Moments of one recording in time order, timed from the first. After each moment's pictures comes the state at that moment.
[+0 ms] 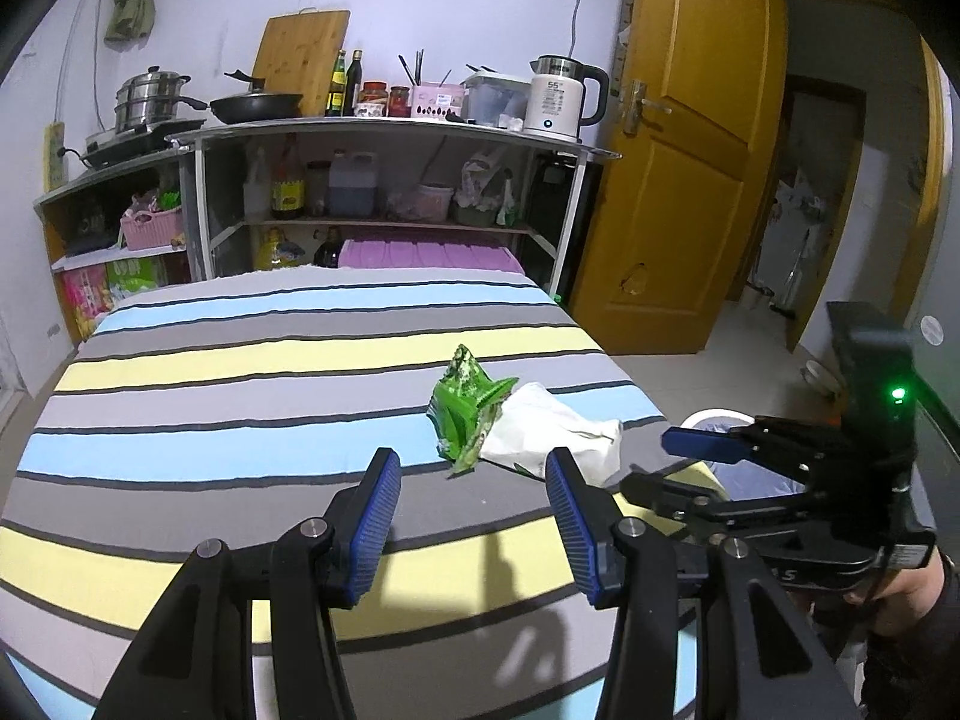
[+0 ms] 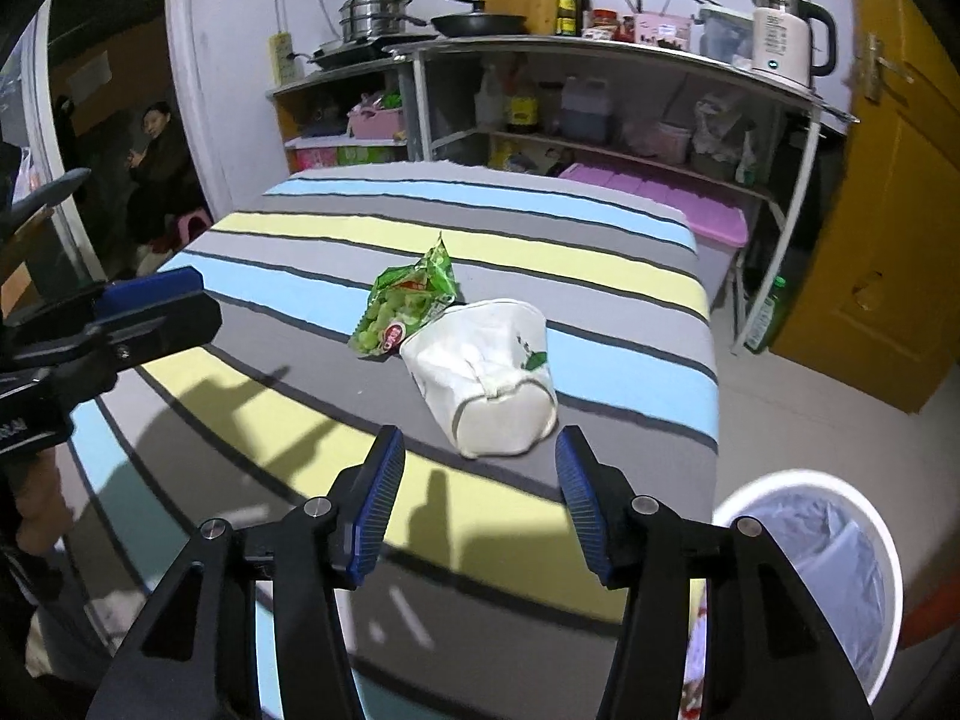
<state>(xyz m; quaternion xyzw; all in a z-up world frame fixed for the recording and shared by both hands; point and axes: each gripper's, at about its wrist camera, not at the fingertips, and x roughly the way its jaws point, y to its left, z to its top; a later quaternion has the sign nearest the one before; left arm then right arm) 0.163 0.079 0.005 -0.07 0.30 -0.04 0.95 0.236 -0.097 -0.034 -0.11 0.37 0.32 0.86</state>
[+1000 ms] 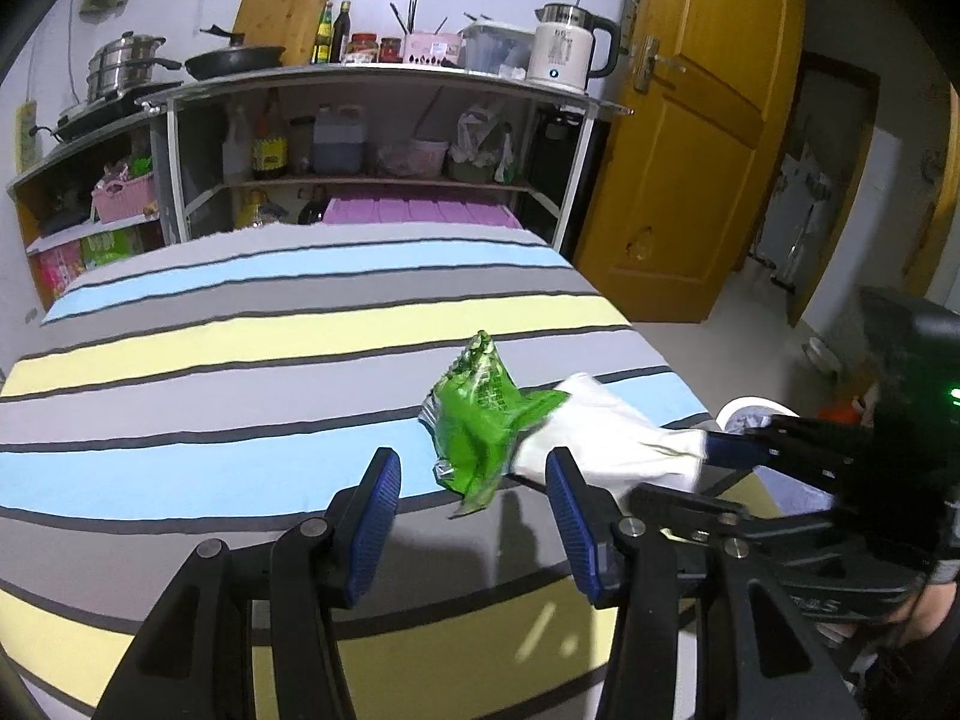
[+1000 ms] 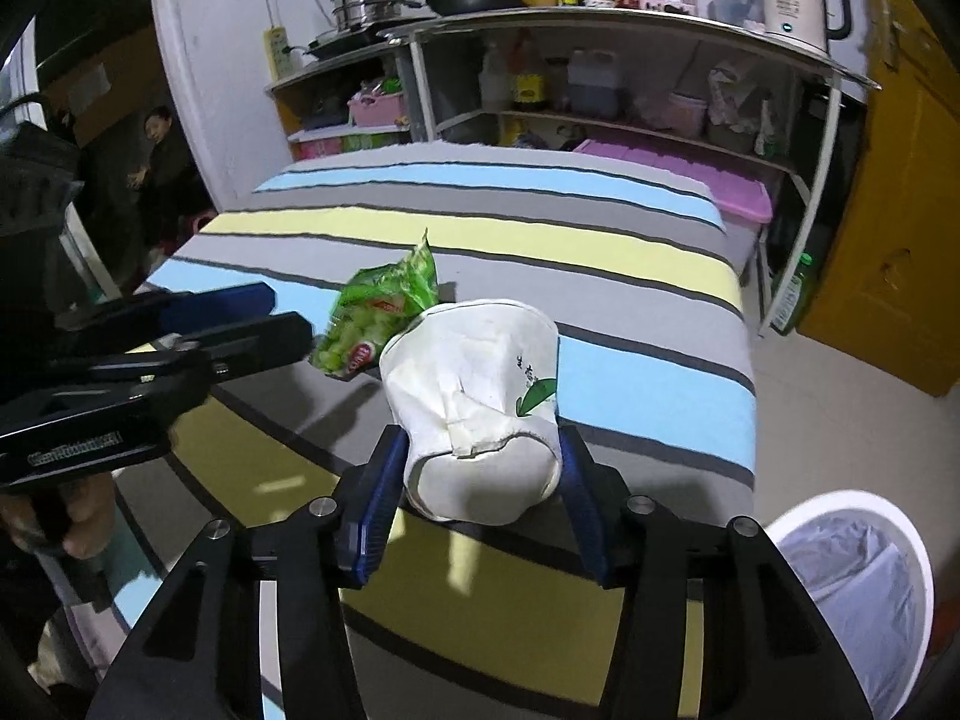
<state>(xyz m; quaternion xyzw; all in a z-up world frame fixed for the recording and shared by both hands) 0.238 0.075 -0.034 -0.07 0.36 -0.05 0.93 0.271 -0.095 -0.050 -0.08 0.40 0.33 0.85</state>
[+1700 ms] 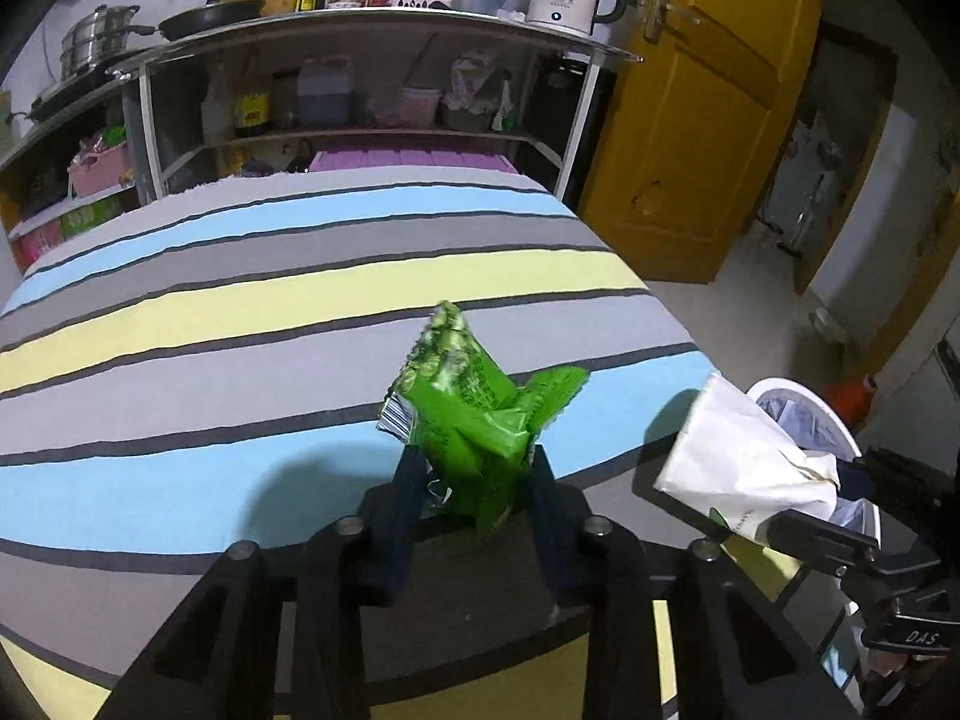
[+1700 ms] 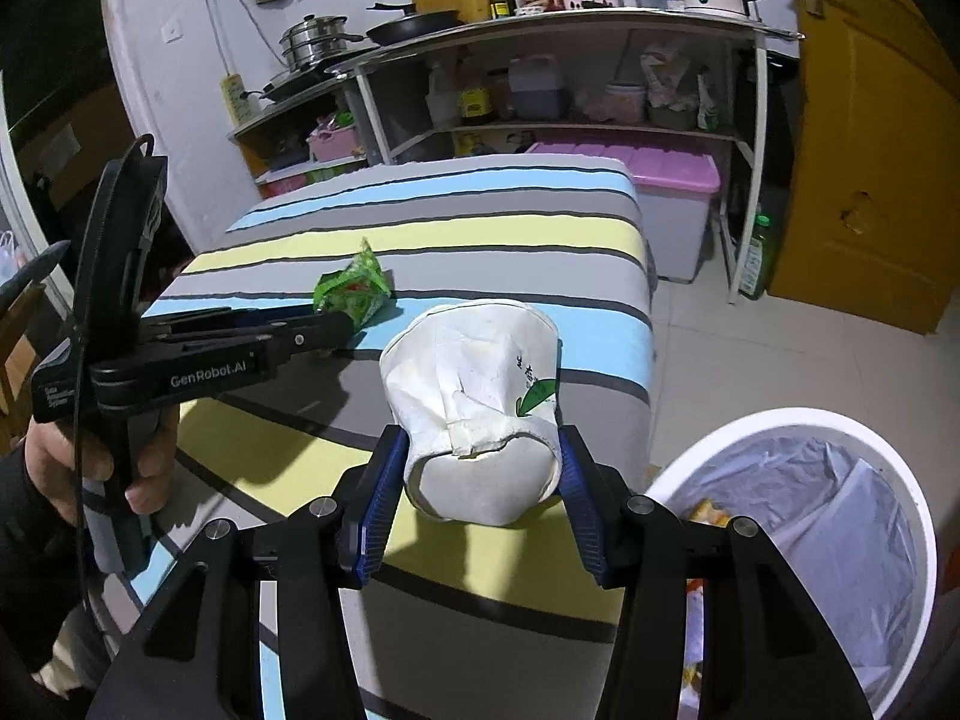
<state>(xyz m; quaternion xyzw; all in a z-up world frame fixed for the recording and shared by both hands) 0.291 0.057 -0.060 -0.07 0.41 -0.06 0.91 0.260 -0.149 -0.049 -0.02 0.40 0.30 0.87</state>
